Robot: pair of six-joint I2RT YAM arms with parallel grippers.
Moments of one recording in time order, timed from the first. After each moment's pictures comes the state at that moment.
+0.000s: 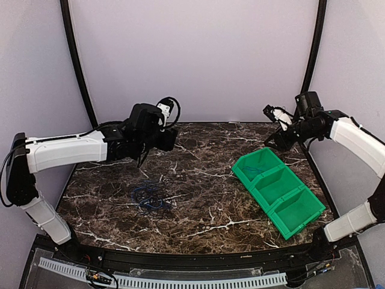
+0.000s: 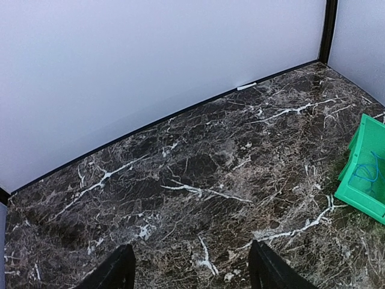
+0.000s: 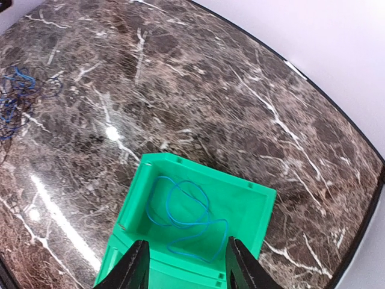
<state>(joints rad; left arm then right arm) -0.83 1.58 1.22 -0.10 -0.47 -0.07 0.24 1.34 1.21 -0.71 -0.34 -0.45</state>
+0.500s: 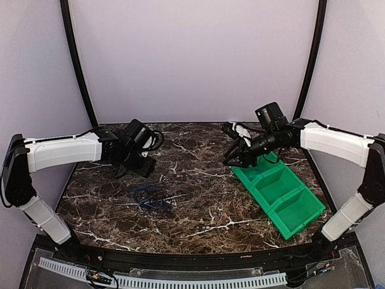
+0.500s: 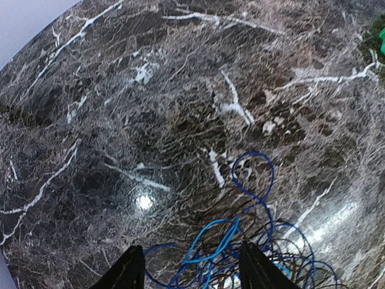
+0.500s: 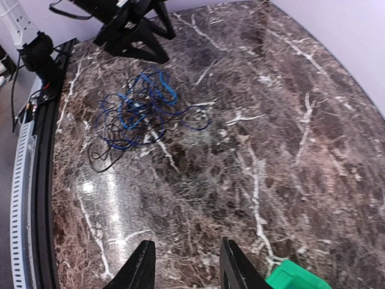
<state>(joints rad) -0.73 1.55 1.14 -0.59 -0.27 -0.17 0.55 1.49 1.19 -0.51 -0.65 -0.47</state>
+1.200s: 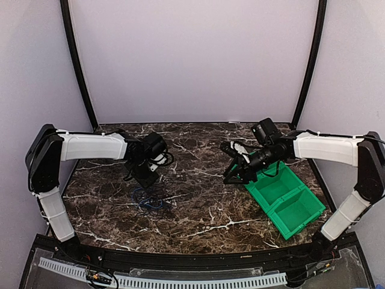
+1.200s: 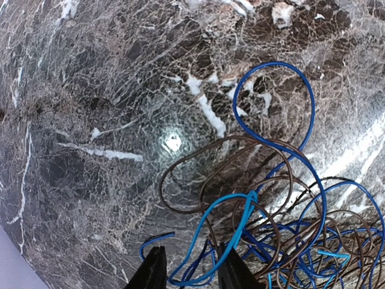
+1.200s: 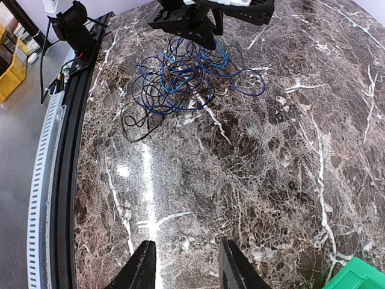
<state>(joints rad) -0.72 1.81 1.26 -0.80 -0.27 0.01 0.58 1.56 1.05 -0.48 -0.78 -0.52</state>
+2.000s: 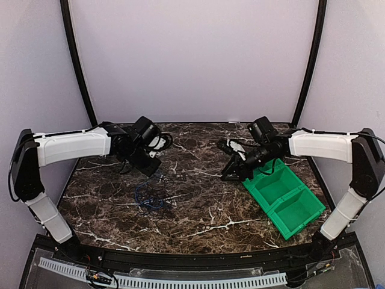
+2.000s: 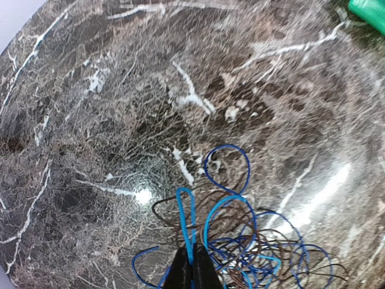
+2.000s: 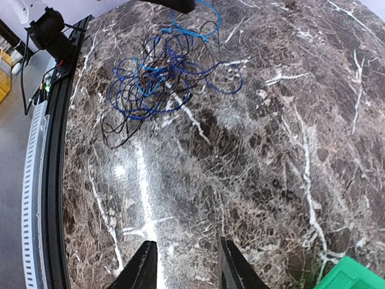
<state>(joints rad) -0.72 1.68 1.26 -0.70 -0.17 -0.03 0.59 1.61 1.08 -0.47 -0.73 -0.47</state>
